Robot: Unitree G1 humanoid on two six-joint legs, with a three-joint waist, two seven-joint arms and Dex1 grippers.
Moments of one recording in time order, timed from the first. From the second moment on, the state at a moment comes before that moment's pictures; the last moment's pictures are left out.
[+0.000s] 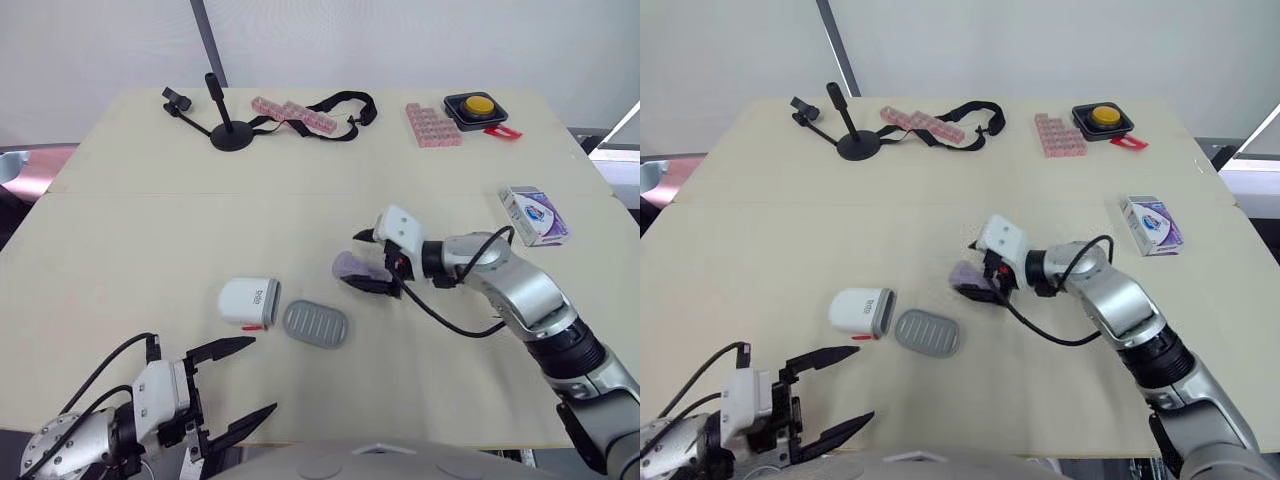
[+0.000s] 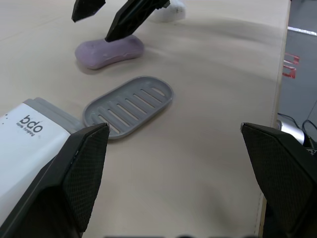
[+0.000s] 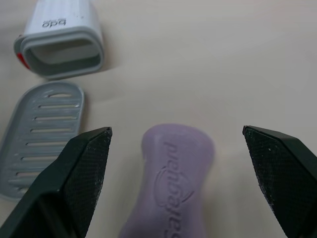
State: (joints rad) left arm 0.73 0.54 0.18 -0.54 -0.43 -0.17 -1.08; right arm -0.45 -0.55 0.37 -0.33 0.32 0.73 0.82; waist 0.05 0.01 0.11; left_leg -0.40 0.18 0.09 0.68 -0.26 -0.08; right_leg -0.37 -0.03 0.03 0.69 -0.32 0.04
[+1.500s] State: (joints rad) left arm 0.67 0.59 0.14 -0.49 -0.40 -0.19 -0.99; right arm -0.57 -0.51 0.54 -0.48 0.32 1.03 0.83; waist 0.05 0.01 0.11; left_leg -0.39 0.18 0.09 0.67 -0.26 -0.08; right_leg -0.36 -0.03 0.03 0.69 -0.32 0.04
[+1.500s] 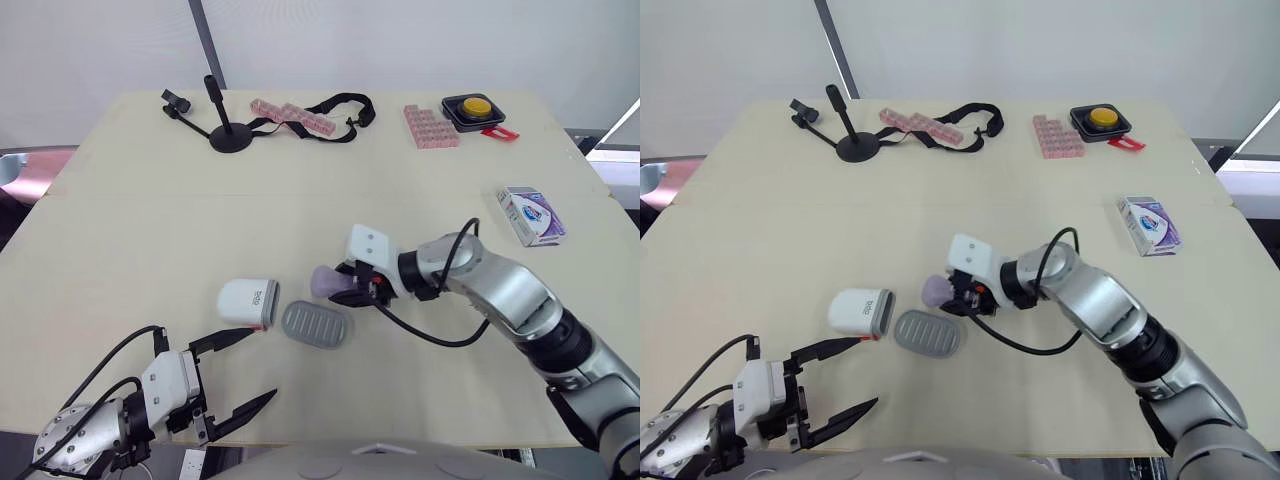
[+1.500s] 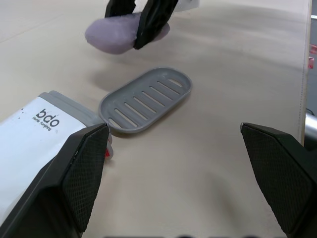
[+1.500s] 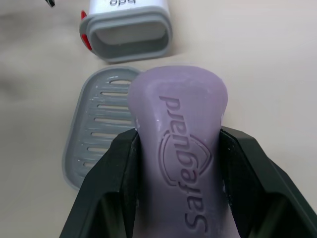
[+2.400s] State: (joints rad) left arm 0.66 0.59 0.14 -0.45 -0.40 -0.19 -0.99; right arm -0.63 -0.40 0.71 -0.54 0.33 1.22 0.67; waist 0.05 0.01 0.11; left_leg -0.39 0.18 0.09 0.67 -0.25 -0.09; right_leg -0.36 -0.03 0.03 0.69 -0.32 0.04
